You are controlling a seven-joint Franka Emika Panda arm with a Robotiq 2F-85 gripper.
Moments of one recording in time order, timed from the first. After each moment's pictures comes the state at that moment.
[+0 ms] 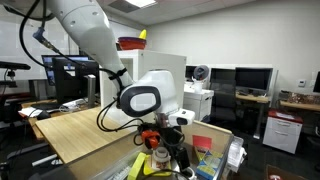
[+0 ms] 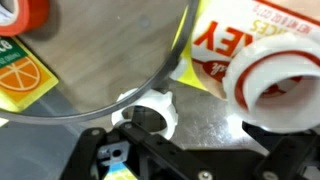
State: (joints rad) arm -0.43 0.57 -0.25 -2.02 0.00 2.80 -0.02
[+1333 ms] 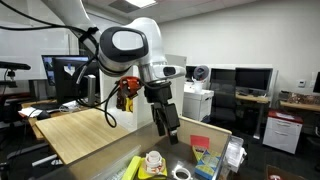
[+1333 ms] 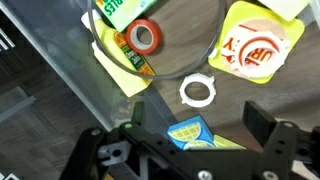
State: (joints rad) arm -0.26 0.18 -0.45 -2.19 -0.33 2.52 0.16
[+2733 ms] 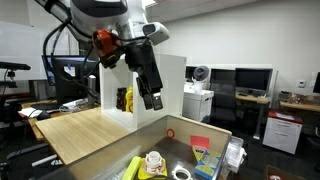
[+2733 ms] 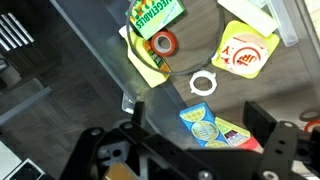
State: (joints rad) arm -0.28 -0.14 -0.40 -2.30 -0.50 2.35 0.24
